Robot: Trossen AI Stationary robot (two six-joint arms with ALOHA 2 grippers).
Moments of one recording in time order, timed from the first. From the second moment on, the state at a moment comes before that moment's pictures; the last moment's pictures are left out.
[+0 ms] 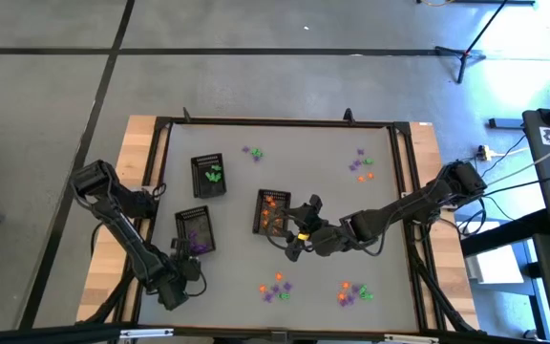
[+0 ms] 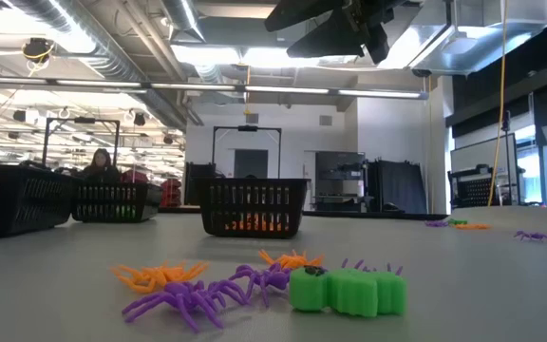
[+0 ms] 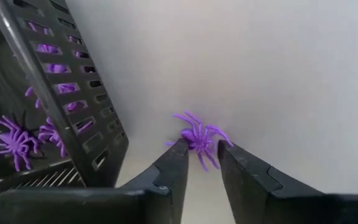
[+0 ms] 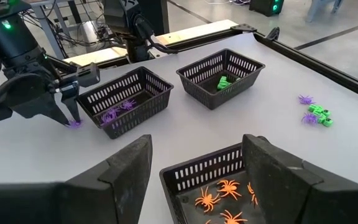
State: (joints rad) left arm -0.96 1.66 0.84 -0.78 -0.13 -0.91; right arm 0.41 1.65 1.10 0.05 0.71 0.46
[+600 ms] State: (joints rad) left arm -0.98 1.55 1.14 -1.13 -0.39 -0.79; right arm 0.41 1.65 1.10 0.05 0.71 0.46
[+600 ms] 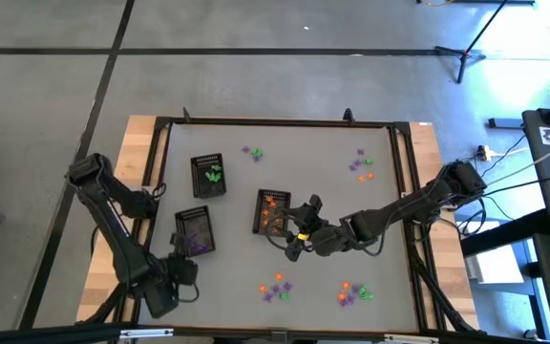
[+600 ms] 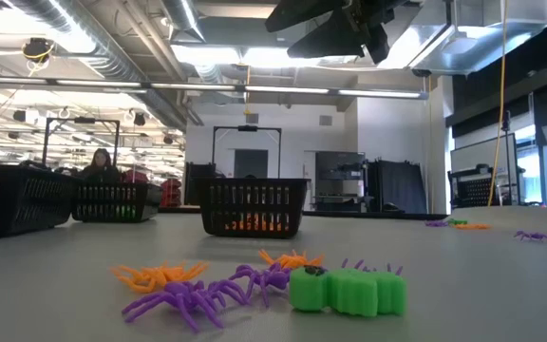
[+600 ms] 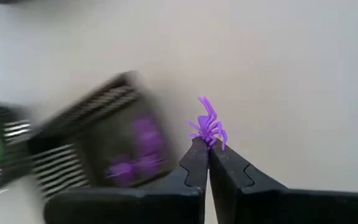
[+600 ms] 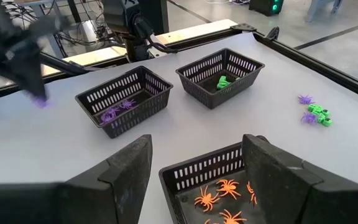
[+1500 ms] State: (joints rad) left arm -0.70 1.11 0.80 -0.90 -0.50 -0.72; right arm 0.41 1.65 1.10 0.03 0.71 0.50
